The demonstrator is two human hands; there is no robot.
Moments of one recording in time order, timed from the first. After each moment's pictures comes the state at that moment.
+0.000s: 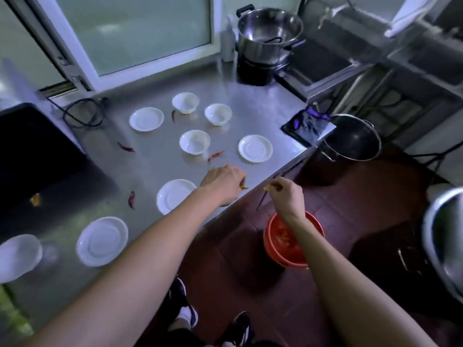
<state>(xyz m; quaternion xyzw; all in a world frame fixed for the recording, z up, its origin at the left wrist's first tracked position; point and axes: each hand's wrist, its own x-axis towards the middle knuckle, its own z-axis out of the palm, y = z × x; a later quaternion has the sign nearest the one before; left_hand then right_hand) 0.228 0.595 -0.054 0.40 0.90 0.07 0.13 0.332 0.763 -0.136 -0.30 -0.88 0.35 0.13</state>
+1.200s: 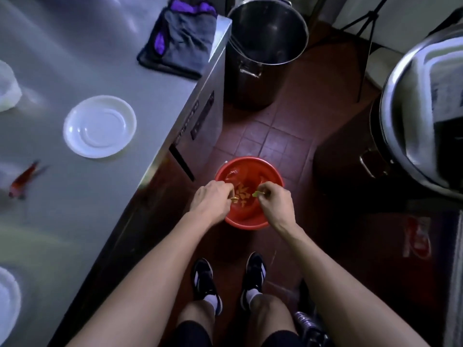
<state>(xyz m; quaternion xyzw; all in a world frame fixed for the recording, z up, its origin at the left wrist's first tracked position) 0.283 0.844 -0.331 0.48 0.82 0.04 0.31 0.446 0.939 -0.392 -0.53 -0.77 0.36 0.06</state>
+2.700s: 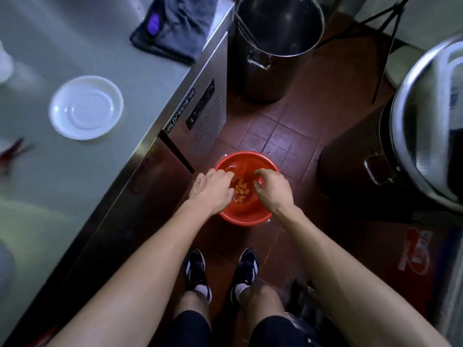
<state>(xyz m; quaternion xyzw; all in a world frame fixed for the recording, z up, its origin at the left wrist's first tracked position) 0.305 0.872 -0.348 0.49 0.83 -0.03 0.28 0.446 0.987 -0.393 -0.43 -0.86 0.28 -0.01</state>
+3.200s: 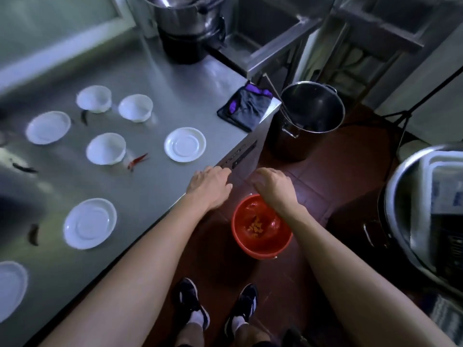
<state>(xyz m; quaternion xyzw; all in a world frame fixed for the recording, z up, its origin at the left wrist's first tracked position) 0.260 0.798 -0.130 0.39 0.90 0.02 0.19 0.370 0.957 -0.175 -0.27 -0.94 0.22 0.00</state>
